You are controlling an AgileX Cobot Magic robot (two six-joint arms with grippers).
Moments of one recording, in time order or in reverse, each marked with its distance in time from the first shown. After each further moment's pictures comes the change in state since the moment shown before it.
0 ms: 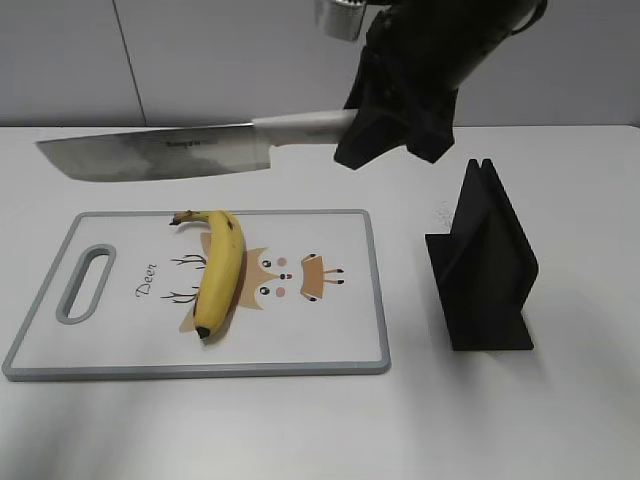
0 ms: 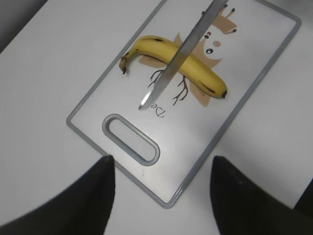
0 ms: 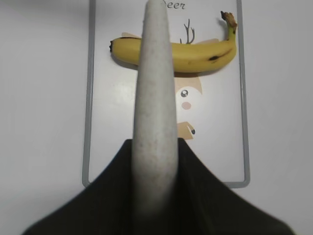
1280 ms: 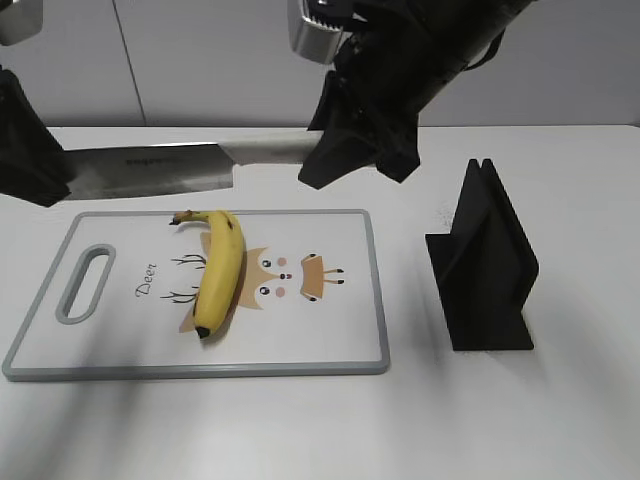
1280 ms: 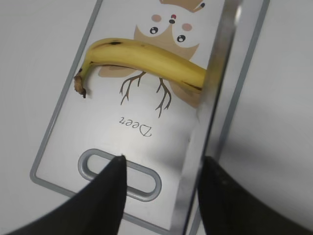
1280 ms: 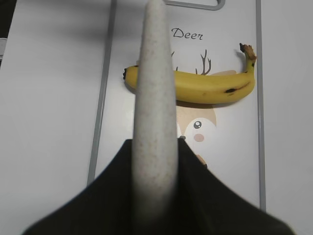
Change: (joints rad) left arm -0.101 0.350 -0.084 -0.029 -0.043 0.271; right arm 0.000 0.069 -0.001 0.145 -0.008 -0.134
